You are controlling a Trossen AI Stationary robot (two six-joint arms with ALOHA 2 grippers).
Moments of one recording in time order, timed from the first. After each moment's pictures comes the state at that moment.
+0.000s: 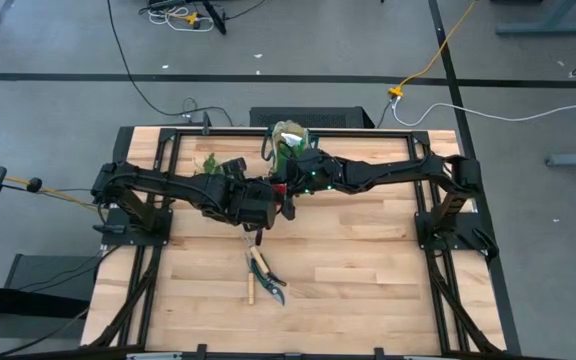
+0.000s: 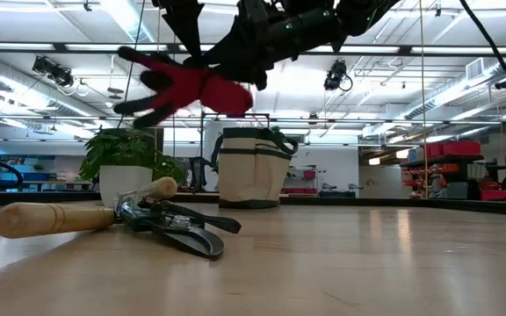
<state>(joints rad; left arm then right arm) -0.17 1.67 1.66 -1.31 -0.71 -0.34 -0.12 1.79 1.28 0.16 -0.17 0.04</state>
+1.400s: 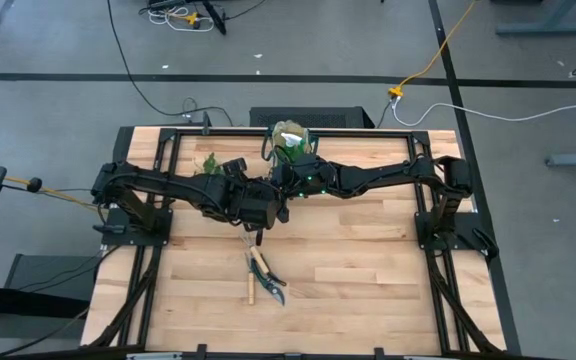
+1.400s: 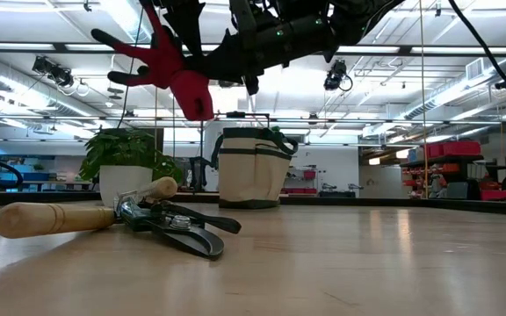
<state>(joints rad) -0.17 1.67 1.66 -1.30 -0.71 -0.34 -0.11 1.84 1.28 0.27 -0.15 0.04</state>
